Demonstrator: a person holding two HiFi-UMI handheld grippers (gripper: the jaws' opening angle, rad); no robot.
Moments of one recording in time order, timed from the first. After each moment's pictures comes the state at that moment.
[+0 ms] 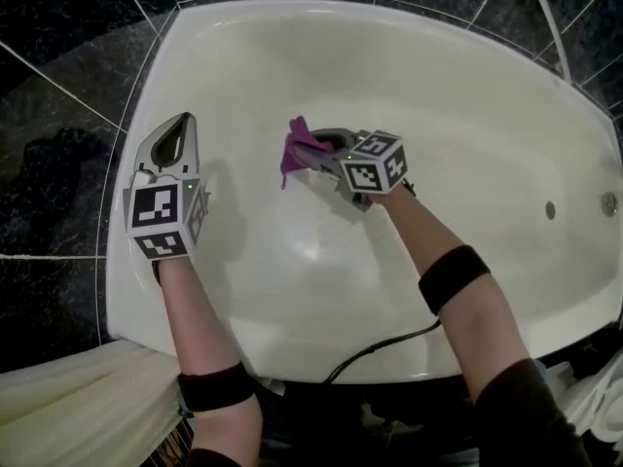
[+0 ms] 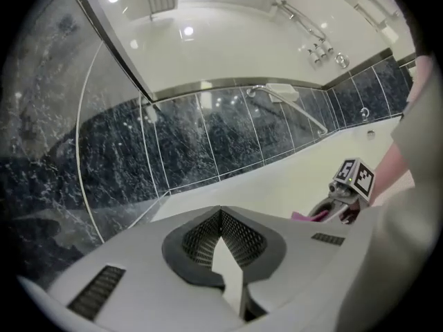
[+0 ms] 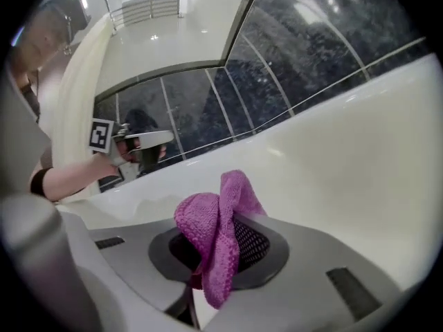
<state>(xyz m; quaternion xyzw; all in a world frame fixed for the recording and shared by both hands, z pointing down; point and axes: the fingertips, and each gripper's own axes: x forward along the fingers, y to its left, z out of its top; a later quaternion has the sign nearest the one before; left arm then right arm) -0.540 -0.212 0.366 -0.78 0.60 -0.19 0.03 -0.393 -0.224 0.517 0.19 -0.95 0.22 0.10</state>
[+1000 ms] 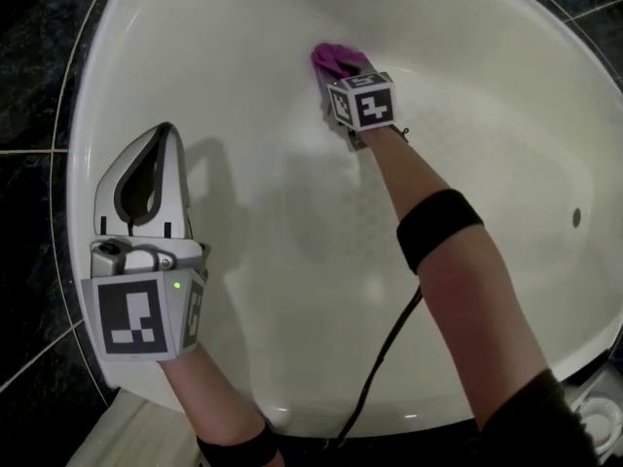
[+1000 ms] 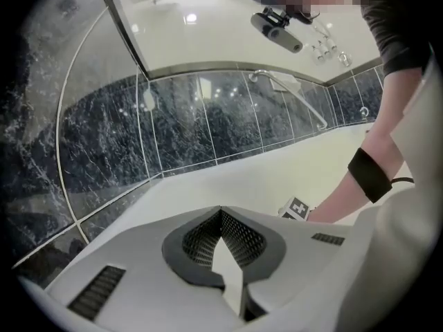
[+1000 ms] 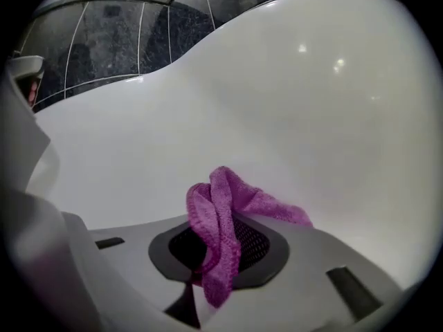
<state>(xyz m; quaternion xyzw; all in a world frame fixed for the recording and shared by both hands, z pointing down) -0.539 -0.235 0.403 -0.79 0.58 -0.20 0.01 -0.382 -0.412 0.700 0.41 -0.85 0.21 0.24</state>
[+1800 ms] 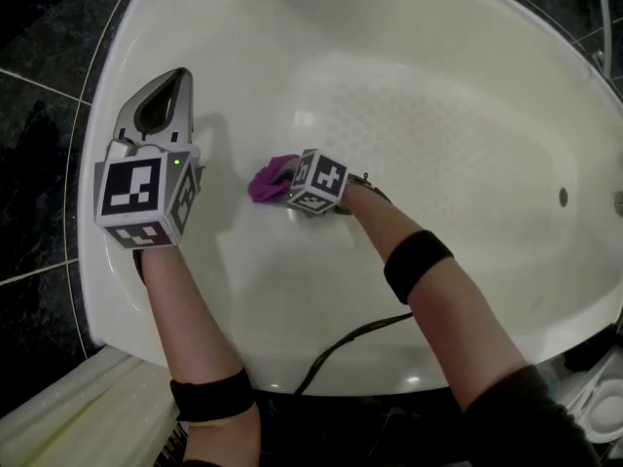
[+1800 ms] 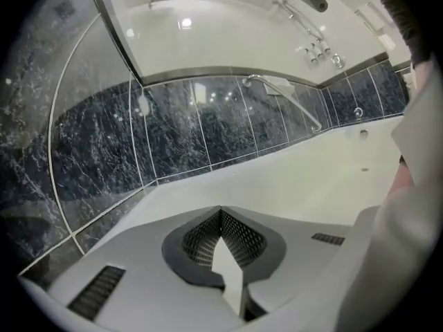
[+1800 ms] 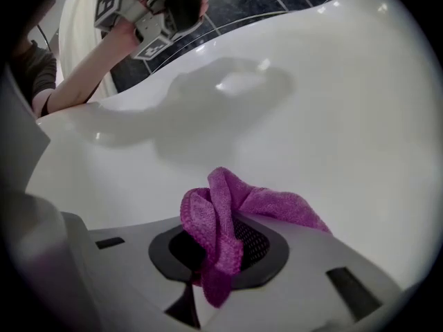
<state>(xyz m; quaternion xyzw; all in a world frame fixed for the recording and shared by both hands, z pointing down) -0.529 -0.237 0.403 -0.80 0.57 -0.20 0.02 -0.485 -0.088 0.707 -0.07 -0.91 0.22 0.34</state>
